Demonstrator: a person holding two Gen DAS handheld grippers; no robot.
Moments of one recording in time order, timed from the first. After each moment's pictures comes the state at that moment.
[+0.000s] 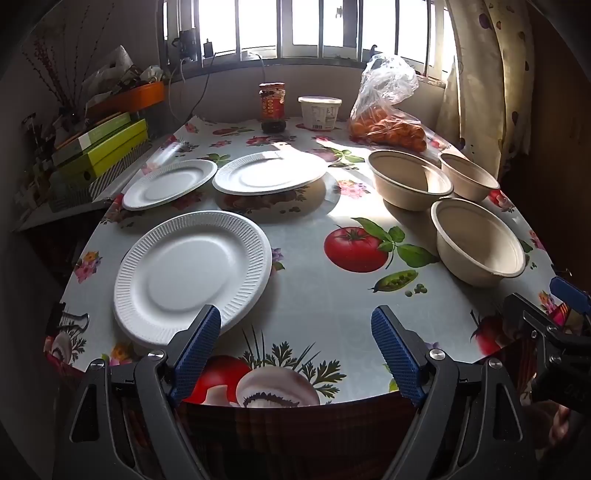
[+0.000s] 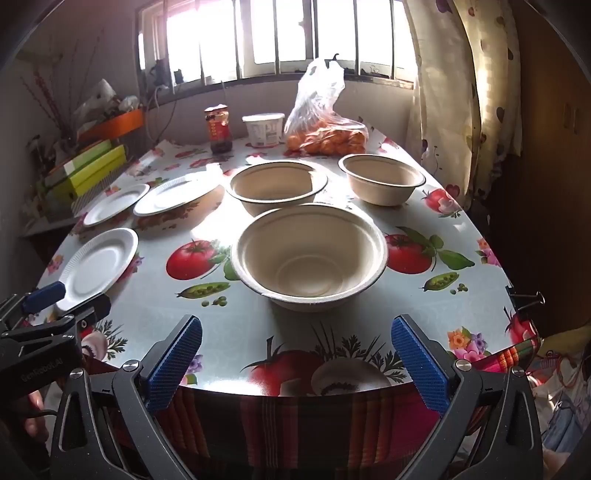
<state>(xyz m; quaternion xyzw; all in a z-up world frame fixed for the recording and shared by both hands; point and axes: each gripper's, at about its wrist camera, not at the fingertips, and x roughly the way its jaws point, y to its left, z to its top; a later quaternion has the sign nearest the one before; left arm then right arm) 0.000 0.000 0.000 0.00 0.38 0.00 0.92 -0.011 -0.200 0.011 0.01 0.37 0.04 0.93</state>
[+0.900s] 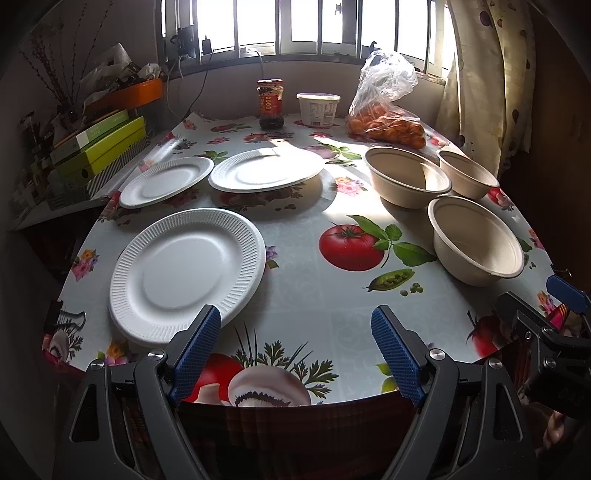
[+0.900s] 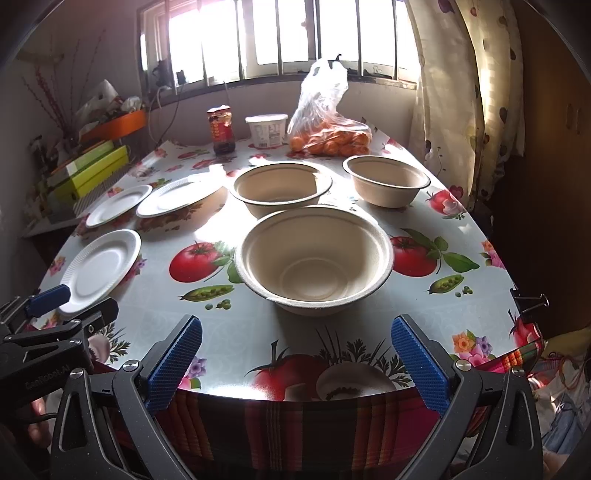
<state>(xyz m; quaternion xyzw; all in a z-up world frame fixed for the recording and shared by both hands) 0.002 -0.005 0.000 0.00 0.39 0.00 0.92 -0.009 -0.197 0.012 0.01 0.36 0.04 0.93</state>
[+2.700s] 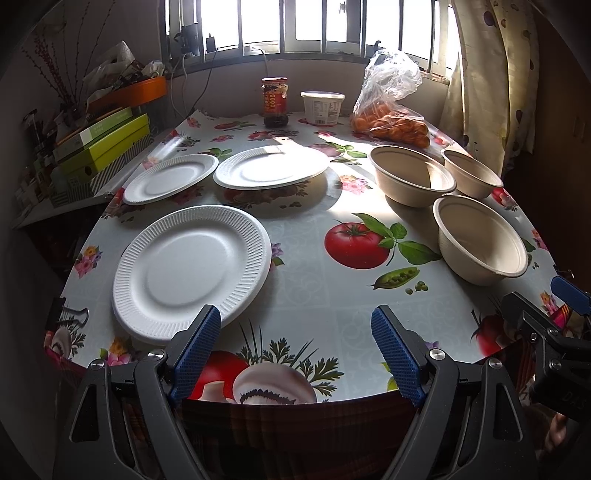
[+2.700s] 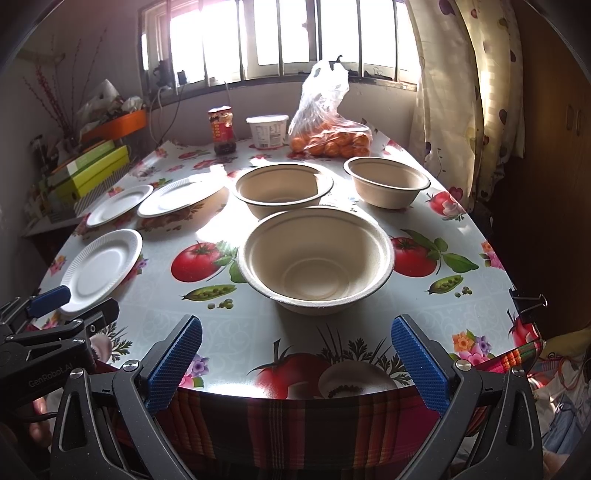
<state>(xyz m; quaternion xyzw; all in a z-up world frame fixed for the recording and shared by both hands) 0.002 -0.001 -0.002 0.00 0.39 0.00 0.92 -0.010 -0.196 0.012 0.01 0.36 0.04 0.93</state>
